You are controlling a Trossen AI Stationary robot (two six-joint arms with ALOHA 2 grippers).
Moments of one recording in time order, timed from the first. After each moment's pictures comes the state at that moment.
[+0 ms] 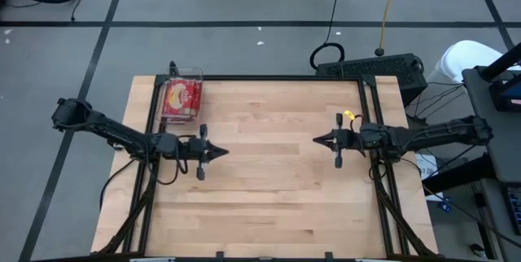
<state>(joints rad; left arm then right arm) -0.23 1.03 0.19 0.77 -0.21 0.03 0.05 0.59 0.18 0.17 0.15 -0.11</state>
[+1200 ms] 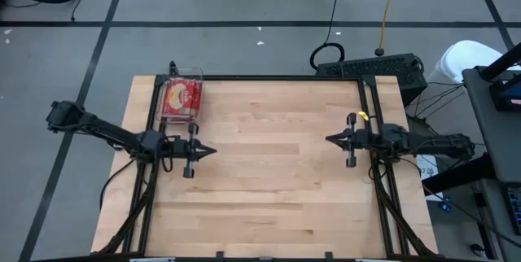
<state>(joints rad) -0.22 0.82 0.01 0.92 -0.14 0.19 0.00 0.05 0.02 0.03 0.08 -0.14</state>
